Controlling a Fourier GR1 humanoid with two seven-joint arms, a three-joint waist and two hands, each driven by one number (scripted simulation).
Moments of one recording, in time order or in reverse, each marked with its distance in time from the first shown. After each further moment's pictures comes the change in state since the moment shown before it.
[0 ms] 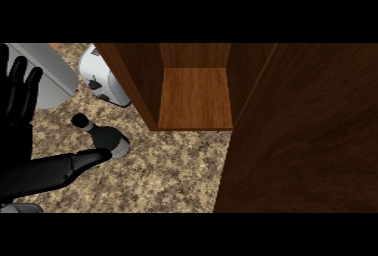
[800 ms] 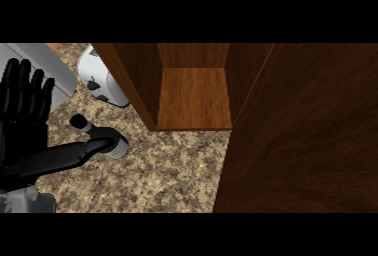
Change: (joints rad) left arm 0.085 -0.010 0.055 0.159 0.060 -0.031 -0.177; right arm -0.075 -0.063 0.070 -0.006 0.036 -0.117 0.064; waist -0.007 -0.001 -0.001
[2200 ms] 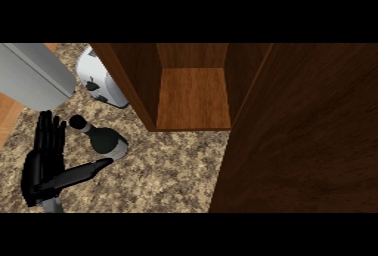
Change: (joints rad) left arm 0.215 -0.014 0.129 0.452 0.107 -0.119 -0.538; right arm -0.088 -0.113 0.090 -0.006 0.040 -0.152 0.069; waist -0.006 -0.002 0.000
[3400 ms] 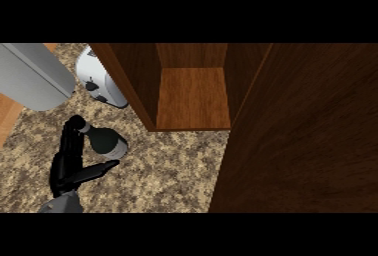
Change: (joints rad) left arm -0.170 0.051 0.113 0.597 0.087 -0.142 -0.328; right arm -0.013 -0.085 0.041 0.003 0.014 -0.082 -0.030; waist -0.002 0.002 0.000
